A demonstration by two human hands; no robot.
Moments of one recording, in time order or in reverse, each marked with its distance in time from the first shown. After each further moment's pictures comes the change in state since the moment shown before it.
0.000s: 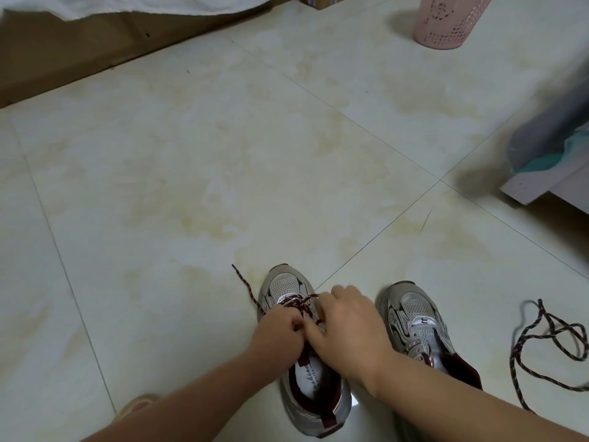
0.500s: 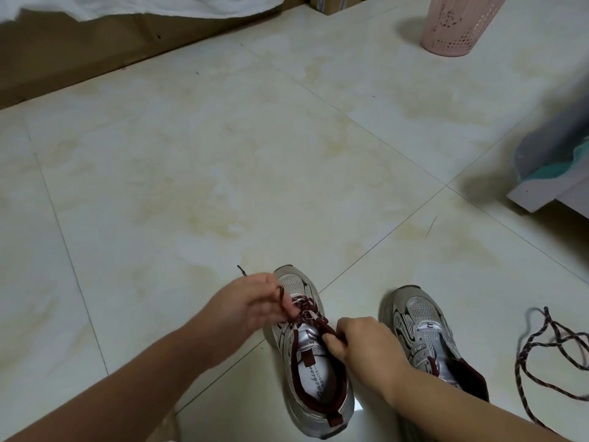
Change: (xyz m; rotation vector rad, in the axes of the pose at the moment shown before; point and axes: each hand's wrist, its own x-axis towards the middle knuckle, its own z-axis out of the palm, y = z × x) left_hand -0.019 0.011 -0.083 -1.060 -0.227 -0.154; right_hand -0.014 0.019 0.010 0.131 -0.324 0.099
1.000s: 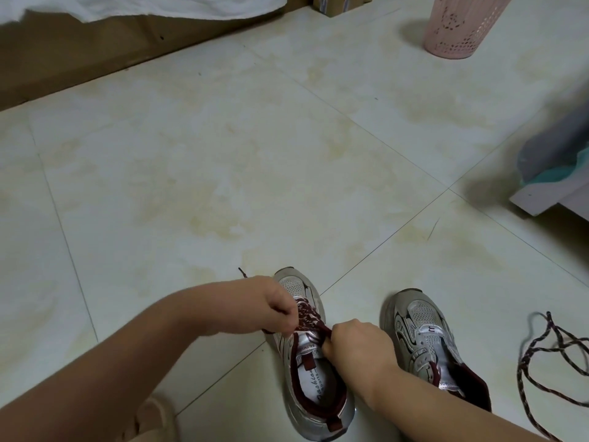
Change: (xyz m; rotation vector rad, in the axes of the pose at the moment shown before) left_hand 0.002 0.039 0.005 0.981 -0.421 -0.081; right_hand 0.008 -0.019 -0.004 -0.152 -0.132 0.112
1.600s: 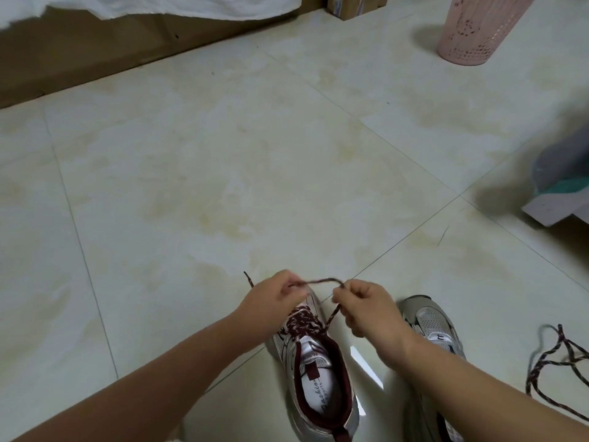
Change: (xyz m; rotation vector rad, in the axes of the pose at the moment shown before) left_hand 0.031 -0.034 0.033 -0.175 0.613 -0.013; right_hand 0.012 0.004 -0.032 1.219 0.058 0.036
